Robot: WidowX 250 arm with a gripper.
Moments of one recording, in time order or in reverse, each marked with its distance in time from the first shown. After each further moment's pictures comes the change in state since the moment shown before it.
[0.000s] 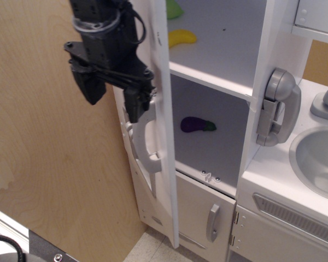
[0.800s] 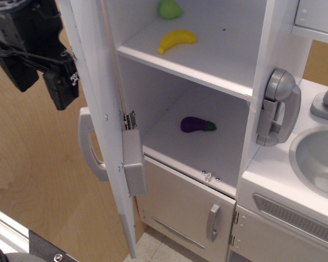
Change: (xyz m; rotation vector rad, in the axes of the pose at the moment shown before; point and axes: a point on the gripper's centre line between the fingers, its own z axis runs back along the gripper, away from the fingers) arm -0.032 0.057 0.025 0.028 0.022 -0.029
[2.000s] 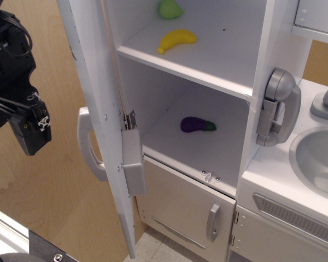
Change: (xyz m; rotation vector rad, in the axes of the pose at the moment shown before) arm -0.061 -0.003 0.004 -0.018 0.079 0.012
